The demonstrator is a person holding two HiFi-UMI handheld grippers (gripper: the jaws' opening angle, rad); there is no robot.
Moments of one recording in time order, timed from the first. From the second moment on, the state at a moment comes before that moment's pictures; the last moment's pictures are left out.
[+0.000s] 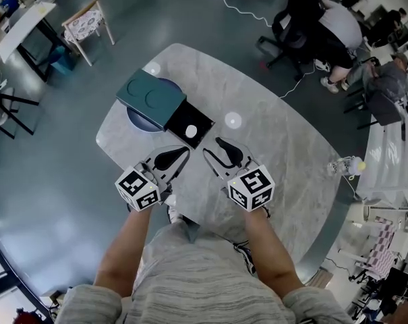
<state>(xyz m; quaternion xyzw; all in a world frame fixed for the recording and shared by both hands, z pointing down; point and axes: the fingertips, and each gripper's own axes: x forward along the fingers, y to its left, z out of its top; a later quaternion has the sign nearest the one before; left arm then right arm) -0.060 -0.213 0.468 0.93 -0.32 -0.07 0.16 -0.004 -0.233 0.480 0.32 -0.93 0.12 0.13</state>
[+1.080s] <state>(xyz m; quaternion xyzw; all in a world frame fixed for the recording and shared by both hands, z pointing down) -0.028 -0.177 0.453 0.95 -0.28 -0.05 0.13 0.016 -0.168 0.455 0.28 -0.95 0.08 0.09</state>
